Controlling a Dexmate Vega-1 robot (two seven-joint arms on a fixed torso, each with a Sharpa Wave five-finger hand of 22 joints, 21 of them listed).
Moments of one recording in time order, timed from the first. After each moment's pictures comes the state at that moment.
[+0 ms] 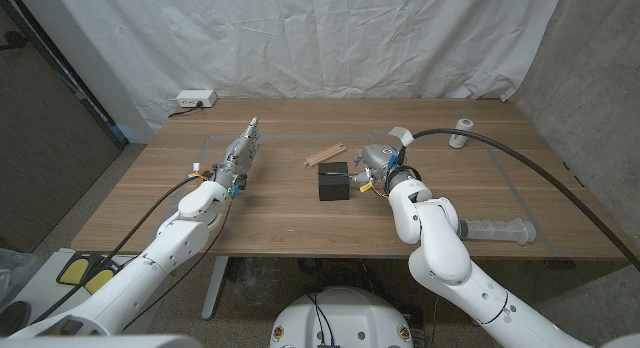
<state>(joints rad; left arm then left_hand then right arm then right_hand) 0.98 0.60 0.32 -1.46 -0.70 -0.24 0.00 0.51 0.13 -0.19 0.06 0.37 -0.17 0.01 0.19 0.18 -0.17 -0.03 0.20 0.18 -0.17 0.02 0.19 0.18 -0.17 -0.03 0.20 0.17 -1.08 -0.51 -0.71 -2.25 -1.32 -0.69 0.46 0.91 -0.12 0.29 -0.09 0.33 0.69 -0.07 0.20 0.42 1.14 -0.21 1.57 1.24 1.27 -0.21 1.58 1.25 1.11 -0.20 1.25 1.17</state>
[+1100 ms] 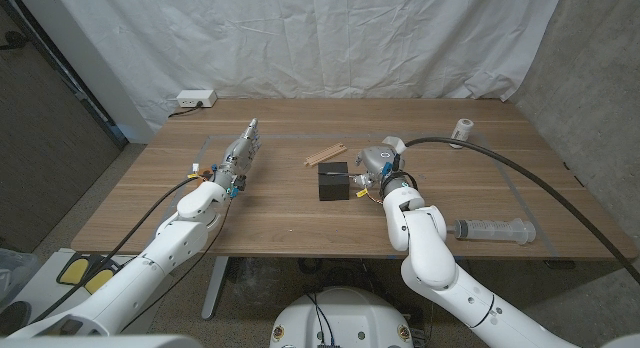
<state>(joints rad) 0.97 0.60 0.31 -1.44 -0.71 -0.24 -0.02 0.51 0.13 -0.19 0.06 0.36 -0.17 0.01 0.19 0.18 -0.17 -0.03 0.20 0.18 -0.17 0.02 0.19 0.18 -0.17 -0.03 0.20 0.18 -1.07 -0.49 -0.76 -2.16 -1.39 -0.72 0.36 0.92 -0.11 0.29 -0.09 0.32 0.70 -0.08 0.20 0.41 1.14 -0.21 1.57 1.24 1.27 -0.21 1.58 1.25 1.12 -0.21 1.22 1.16</state>
